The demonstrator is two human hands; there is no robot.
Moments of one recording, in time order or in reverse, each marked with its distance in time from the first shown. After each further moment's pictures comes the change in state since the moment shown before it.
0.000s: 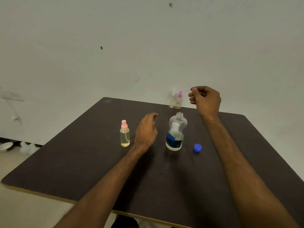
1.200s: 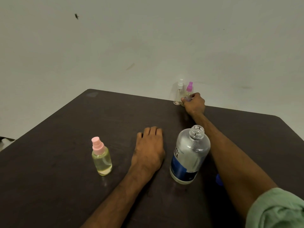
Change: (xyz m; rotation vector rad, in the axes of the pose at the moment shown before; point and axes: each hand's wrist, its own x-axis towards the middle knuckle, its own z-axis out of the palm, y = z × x) left_hand 0.041 -0.037 0.075 0.546 -0.295 0.001; right_hand 0.142 0.226 0.119 -0.593 -0.171 0.213
